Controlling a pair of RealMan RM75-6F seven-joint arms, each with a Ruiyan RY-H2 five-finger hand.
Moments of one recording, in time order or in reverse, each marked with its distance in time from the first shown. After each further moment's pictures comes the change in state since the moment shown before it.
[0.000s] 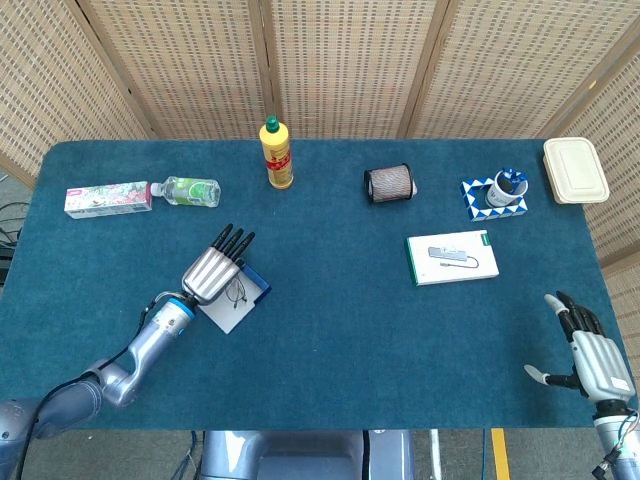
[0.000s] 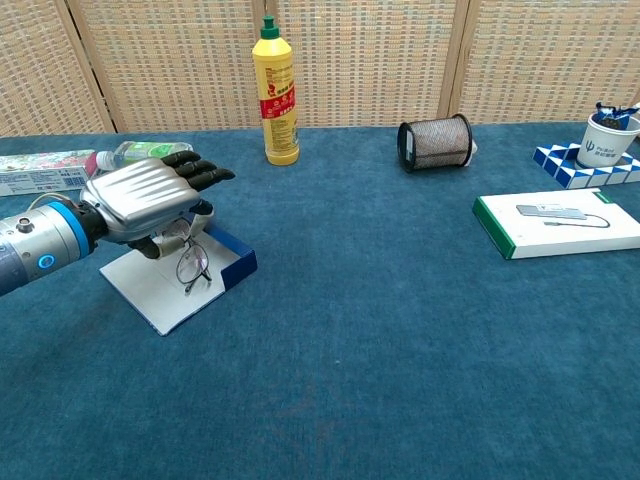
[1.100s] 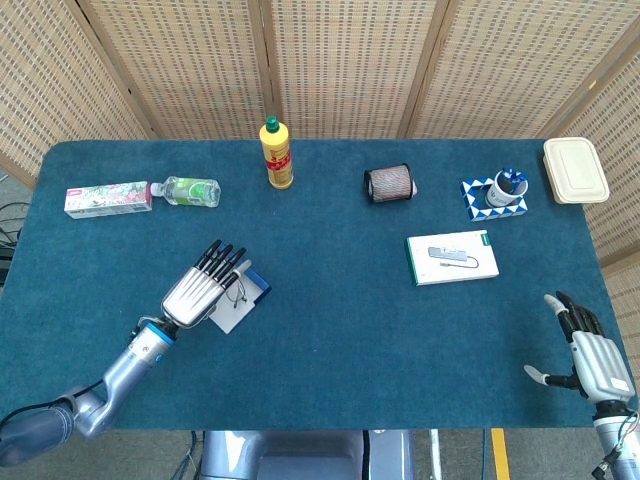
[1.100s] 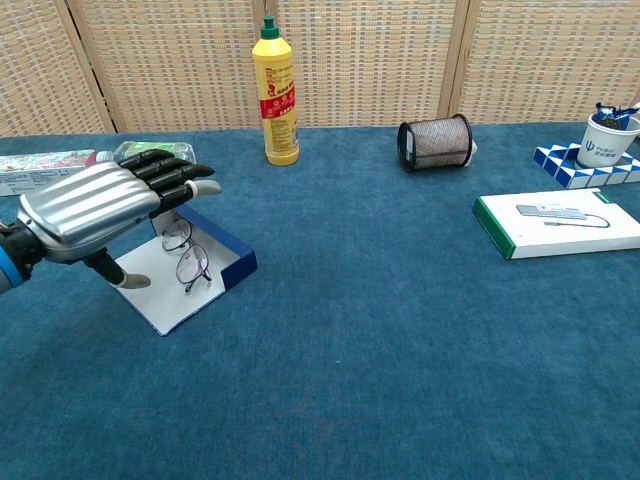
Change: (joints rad) left arm 0.126 0.083 0.069 -0.148 0.115 0.216 -0.117; right arm -0.001 0.001 -0.001 -0.002 -0.002 0.003 0.001
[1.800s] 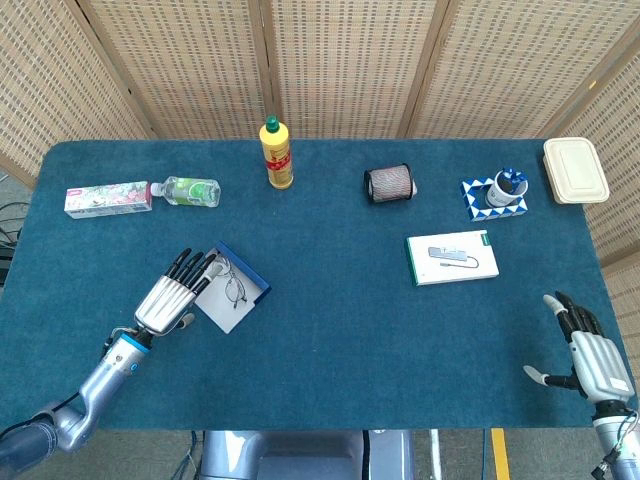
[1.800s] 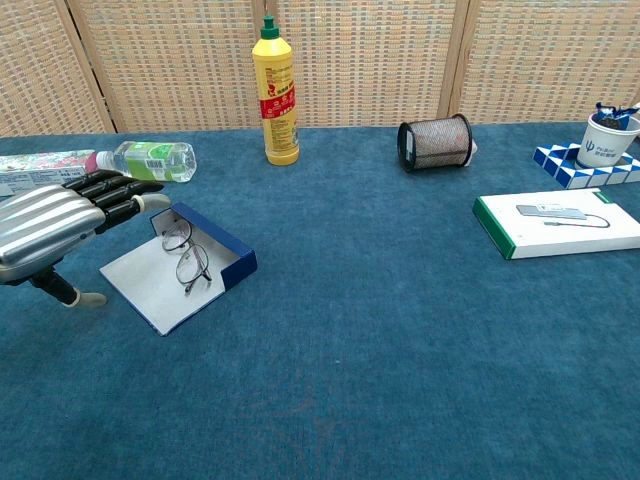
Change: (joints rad) left arm 0.097 -0.027 0.037 0.164 0.020 0.065 -0.203; right arm 0.001 0.000 -0.001 -0.003 0.000 -0.001 -0.008
